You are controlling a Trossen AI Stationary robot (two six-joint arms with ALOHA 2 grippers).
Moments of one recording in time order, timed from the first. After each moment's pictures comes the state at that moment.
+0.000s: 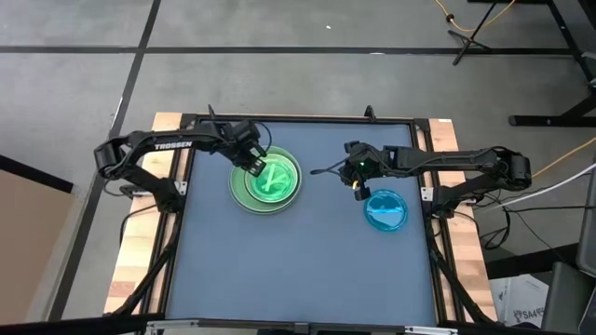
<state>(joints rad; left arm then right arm) 0.51 1.42 0.92 -0.69 0.07 -0.49 -0.19 1.33 0.86 -0.42 0.09 -0.61</state>
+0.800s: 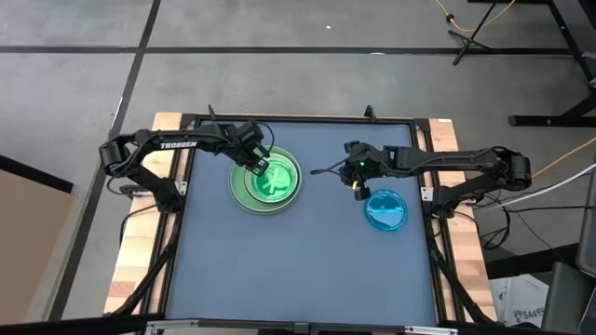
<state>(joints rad) 0.50 1.48 0.92 -0.64 0.03 -0.49 -0.19 1.33 0.86 -0.42 0.09 -0.61</state>
